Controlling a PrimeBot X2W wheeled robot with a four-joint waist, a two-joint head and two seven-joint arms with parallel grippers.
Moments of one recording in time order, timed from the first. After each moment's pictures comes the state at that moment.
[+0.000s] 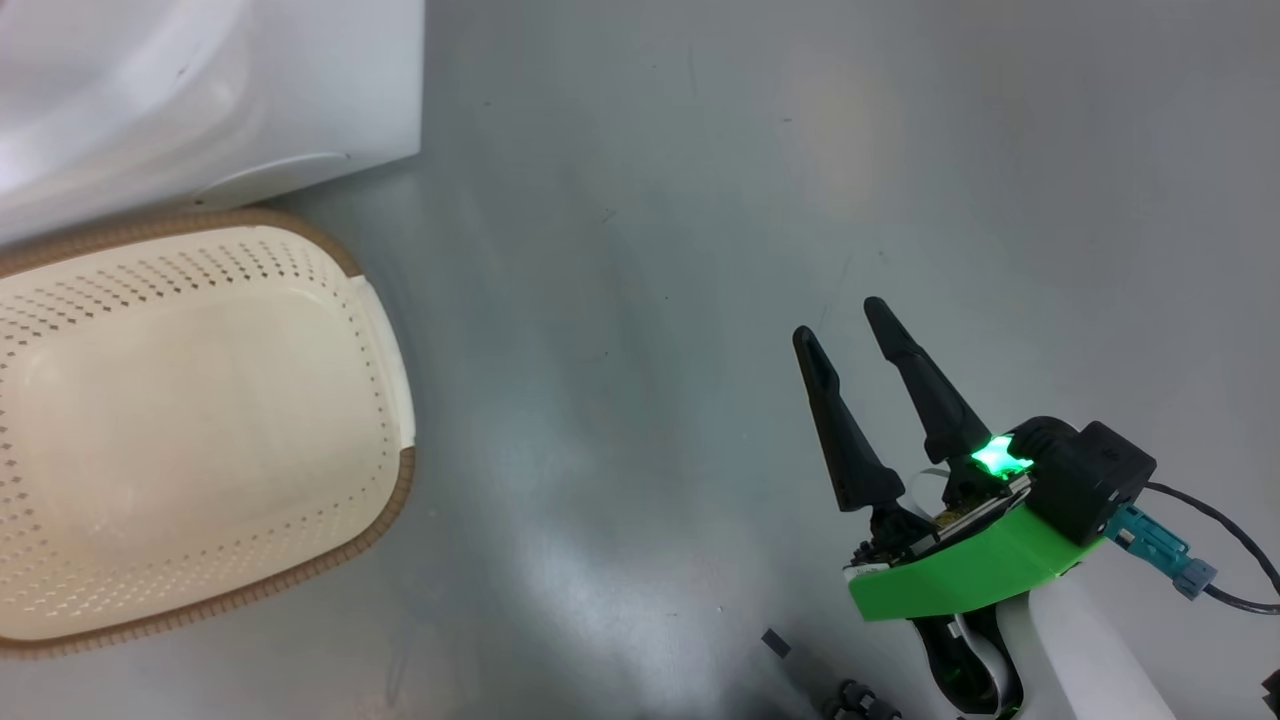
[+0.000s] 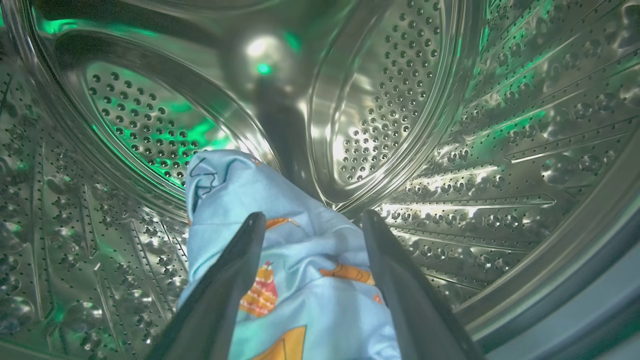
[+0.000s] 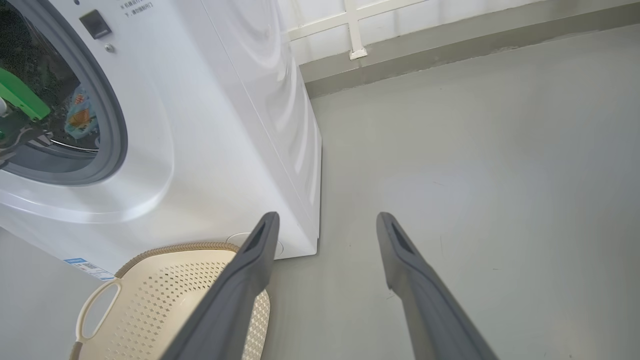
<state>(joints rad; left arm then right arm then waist) -1.23 0.43 0.22 0.79 -0.06 -0.07 -0.26 -0.28 -0.07 0.27 0.00 0.41 0.13 -0.26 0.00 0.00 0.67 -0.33</state>
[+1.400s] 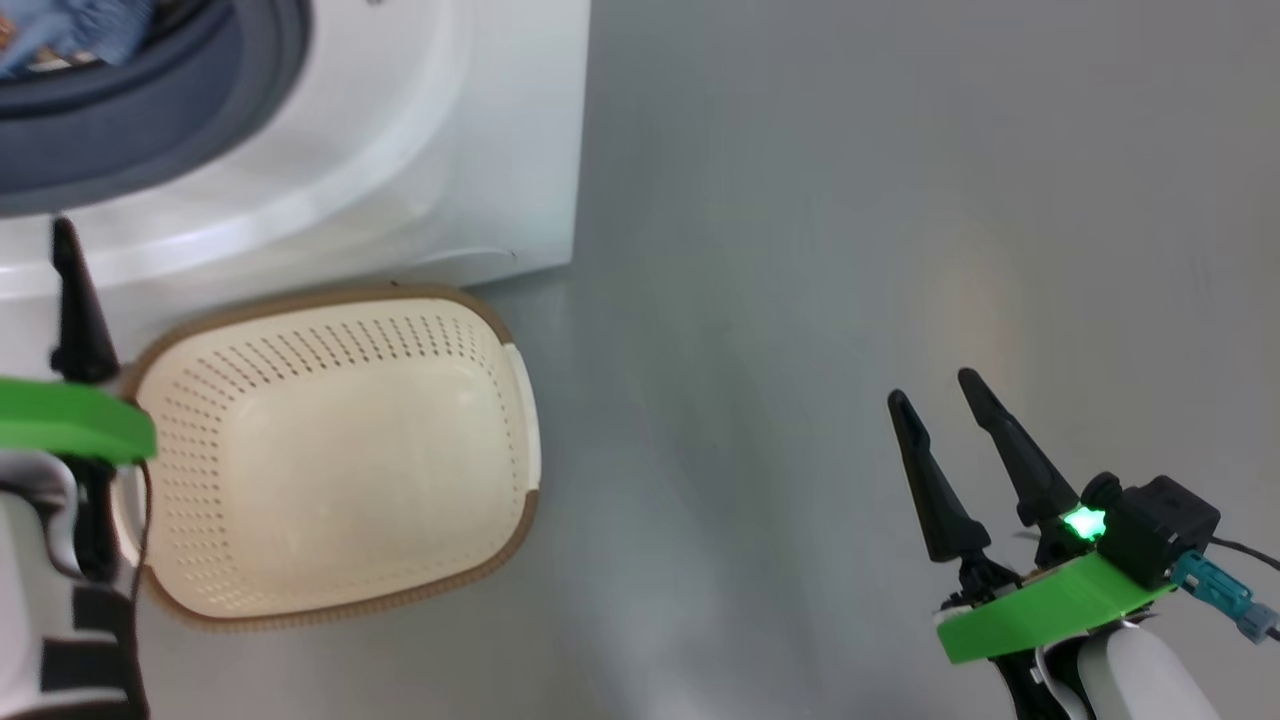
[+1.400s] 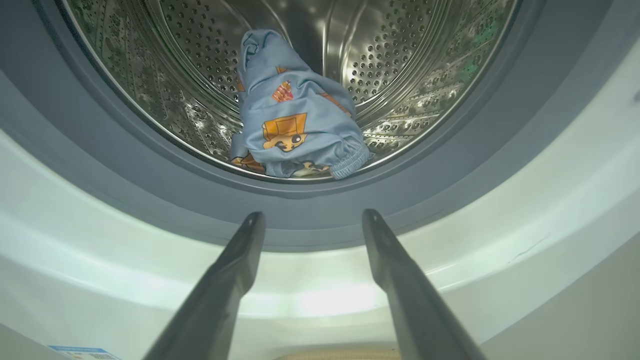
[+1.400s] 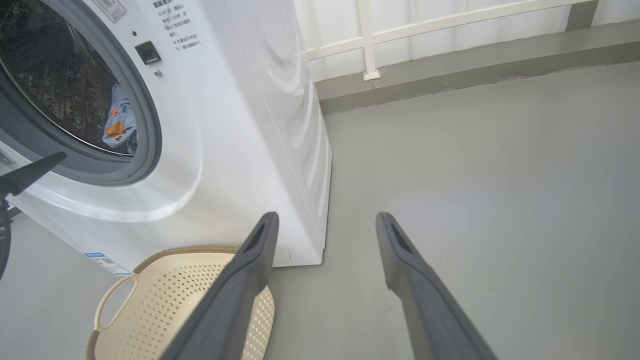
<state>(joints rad) -0.65 0.13 0.31 0.54 -0.08 -0.13 -0.26 -0.18 -0.16 0.18 0.05 0.41 0.13 -0.26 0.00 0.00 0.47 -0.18</state>
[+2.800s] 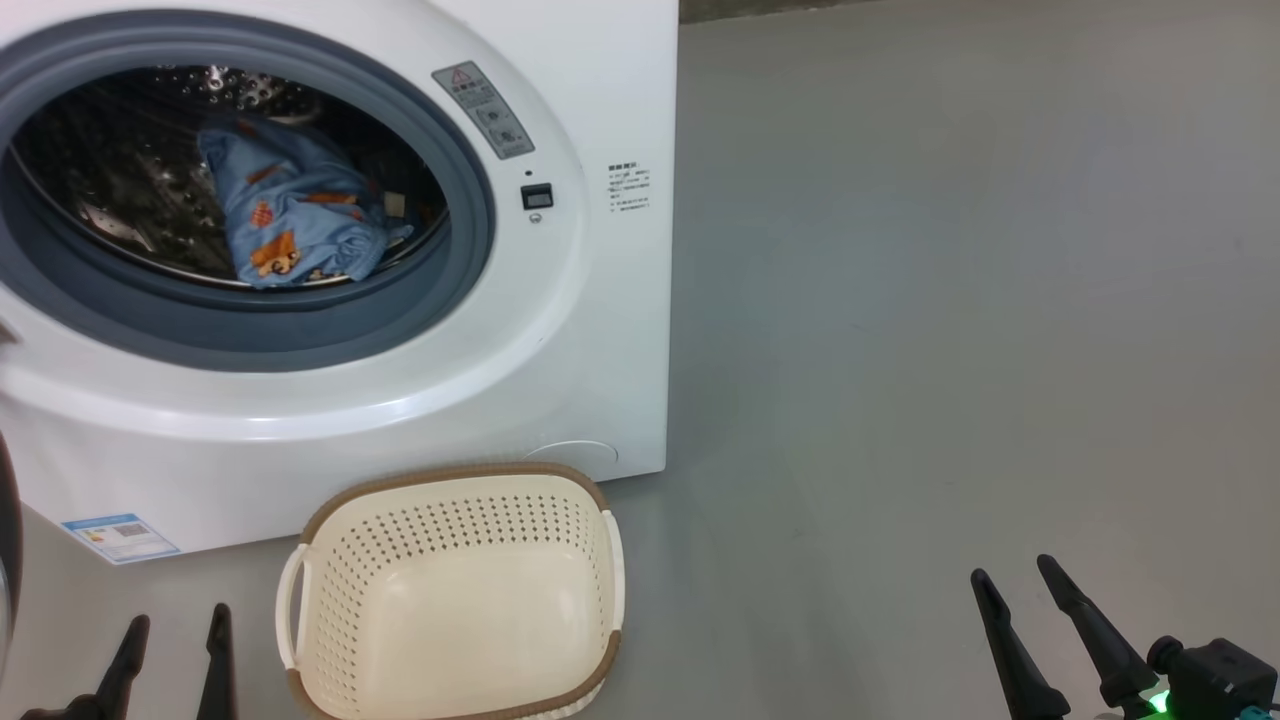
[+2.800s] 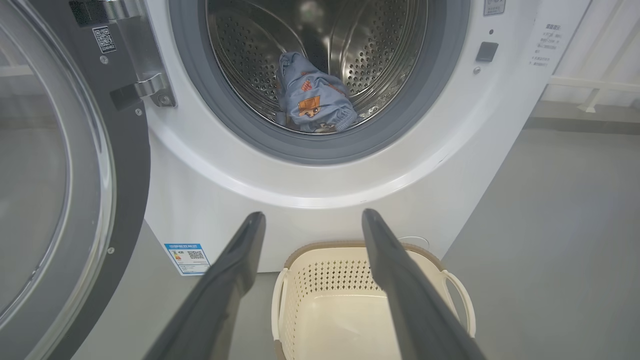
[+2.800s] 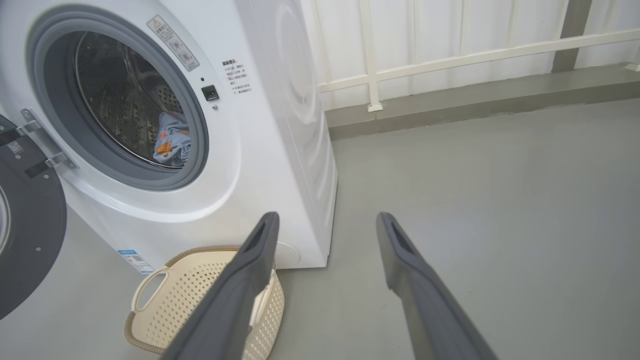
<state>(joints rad) 0.02 0.04 0.28 0.25 -0.10 -0.13 -0.26 0.11 -0.25 0.12 0.06 0.44 0.13 -0.26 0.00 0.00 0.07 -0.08</state>
